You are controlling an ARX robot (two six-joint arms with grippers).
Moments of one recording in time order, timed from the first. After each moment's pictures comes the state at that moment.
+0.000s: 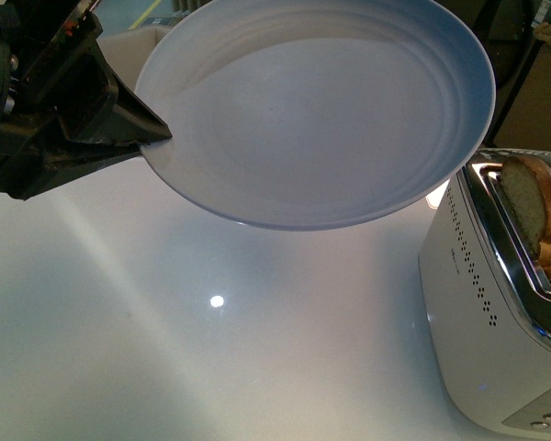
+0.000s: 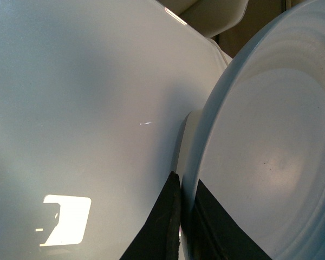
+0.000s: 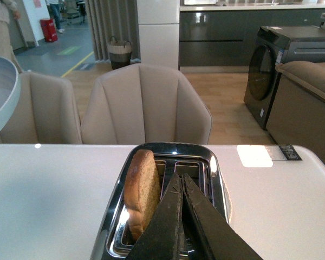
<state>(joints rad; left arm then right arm) -0.38 1.40 0.77 -0.01 0.23 -0.80 0.00 0.22 0.02 0.22 0.00 -0.01</state>
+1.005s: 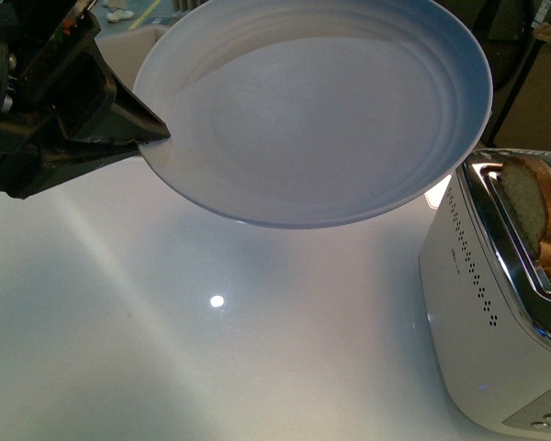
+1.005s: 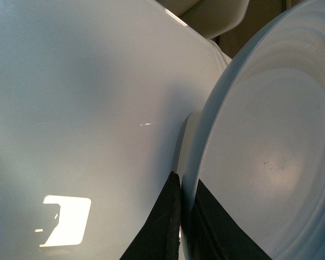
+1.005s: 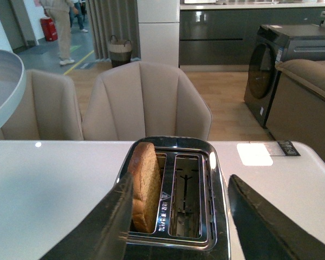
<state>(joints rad) -0.38 1.40 0.77 -0.01 0.23 -0.80 0.00 0.01 0.02 0.00 0.00 -0.01</state>
